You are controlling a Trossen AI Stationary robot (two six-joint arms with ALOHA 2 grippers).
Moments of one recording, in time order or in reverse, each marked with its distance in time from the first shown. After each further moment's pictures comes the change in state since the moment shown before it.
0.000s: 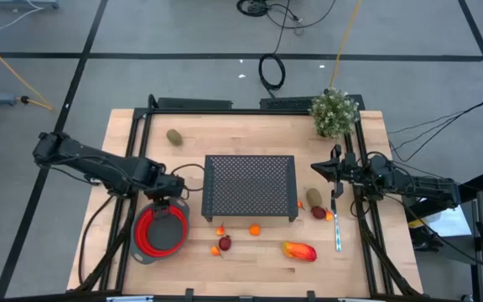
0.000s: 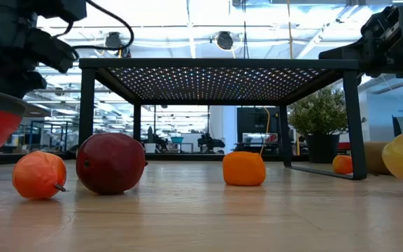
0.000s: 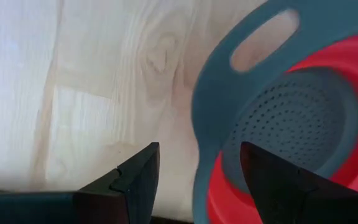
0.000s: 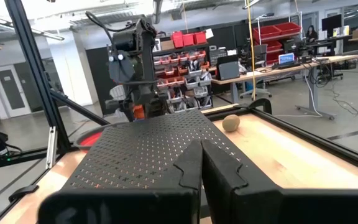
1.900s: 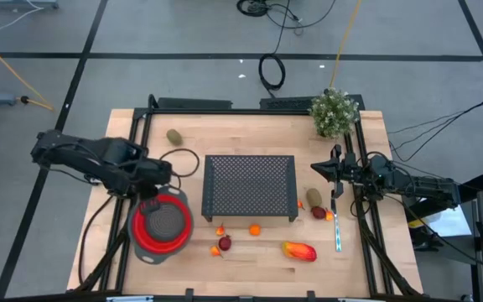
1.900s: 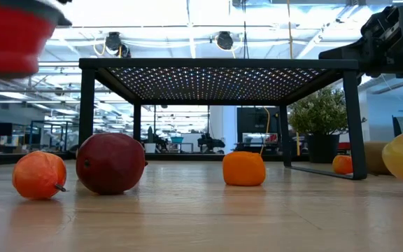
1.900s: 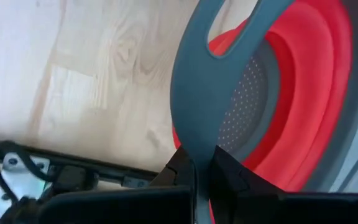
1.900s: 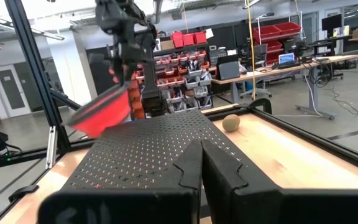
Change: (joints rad) left arm -0.002 -0.044 0.456 -0.372 0.104 -0.126; right arm 0.000 0.000 0.000 0.000 0.000 0.000
